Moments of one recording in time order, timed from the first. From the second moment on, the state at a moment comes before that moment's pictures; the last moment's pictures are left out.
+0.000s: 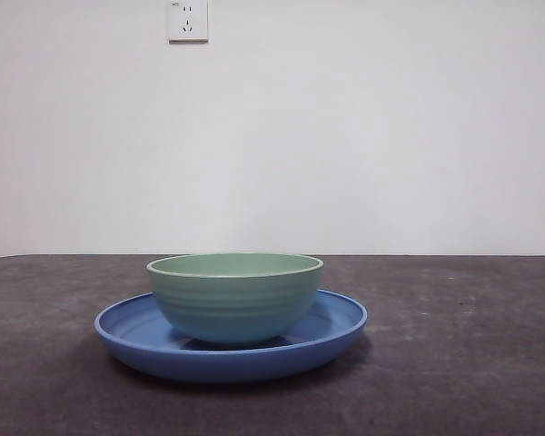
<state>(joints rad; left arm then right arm) -0.04 0.01 0.03 -0.18 0.04 -0.04 0.51 0.57 1.08 -1.11 -0.27 0.17</state>
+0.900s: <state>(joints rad) -0.04 0.01 0.03 -0.18 0.04 -0.04 0.14 0.41 0.89 -0.84 -0.31 0.15</state>
